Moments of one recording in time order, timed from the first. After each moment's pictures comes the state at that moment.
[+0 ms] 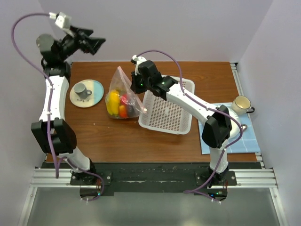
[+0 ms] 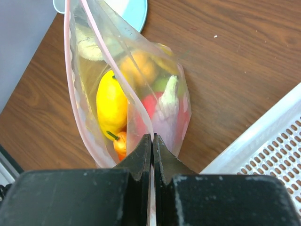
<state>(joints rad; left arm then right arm) 0.21 1.66 1.61 0.40 0.97 -0.45 0.78 1.96 1.87 -0.43 0.00 0.34</state>
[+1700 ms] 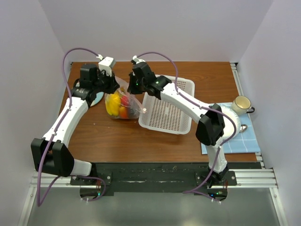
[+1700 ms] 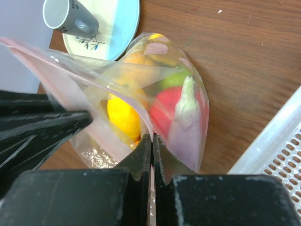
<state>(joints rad) -0.16 1.38 1.23 -0.35 0.35 -0.01 0.80 2.06 1.98 -0.52 0.06 0.57</state>
